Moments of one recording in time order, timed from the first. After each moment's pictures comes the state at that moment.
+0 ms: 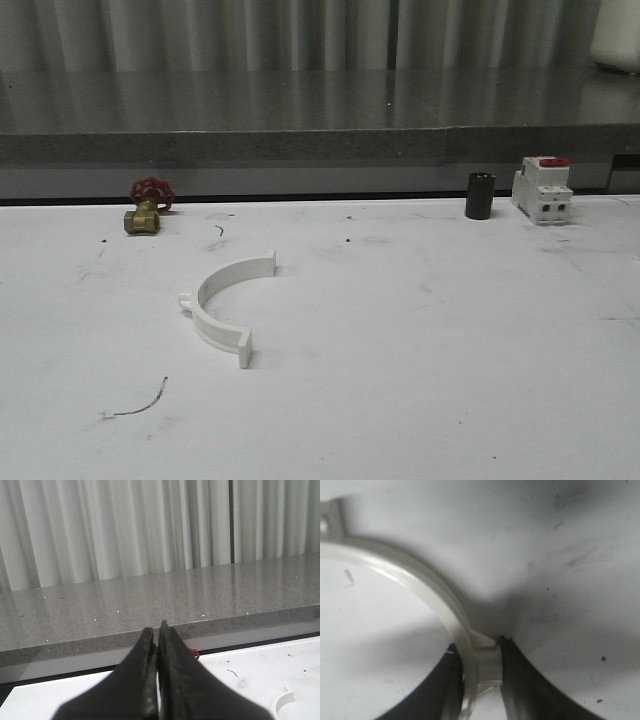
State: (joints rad) left arm -0.18 -0.01 -0.29 0.26 0.27 -0.12; right arm -0.26 1.95 -1.28 -0.01 0.82 0.05
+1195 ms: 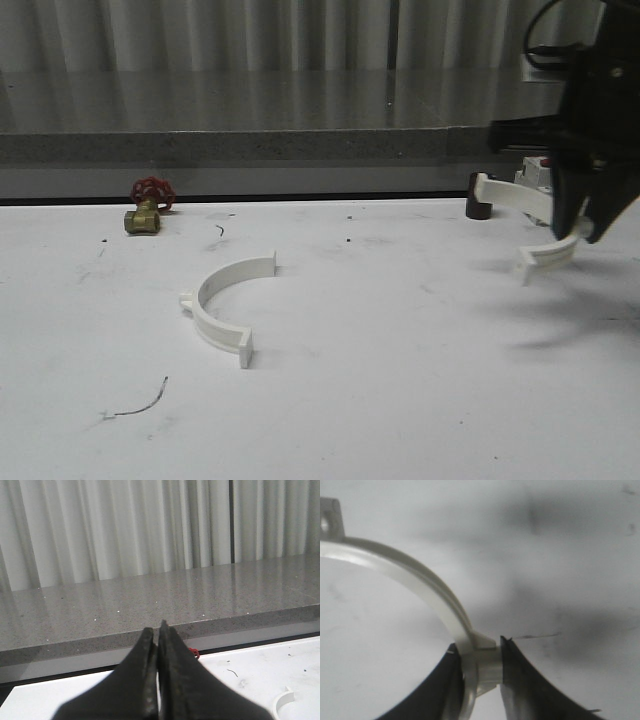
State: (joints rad) left arm -0.18 -0.01 -0.29 0.26 0.27 -0.12; right arm 0.21 1.79 -1.31 -0.02 0.91 0.38
